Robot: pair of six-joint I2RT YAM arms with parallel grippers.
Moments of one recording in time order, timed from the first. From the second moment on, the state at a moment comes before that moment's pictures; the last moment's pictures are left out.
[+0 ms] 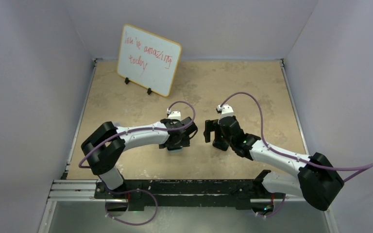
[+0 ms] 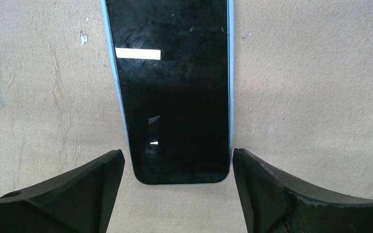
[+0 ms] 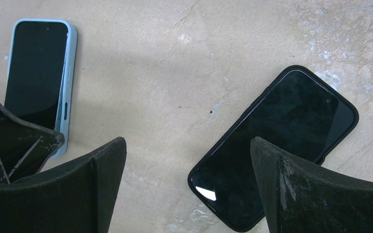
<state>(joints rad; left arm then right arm) -0.97 1.68 1.04 -0.70 -0.44 -1.04 0.73 1.16 0.52 -0.02 0.24 0.42</state>
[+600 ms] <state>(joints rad) -0.93 1.66 1.00 -0.64 -0.39 -1.04 0.73 1.16 0.52 -0.02 0.24 0.42</state>
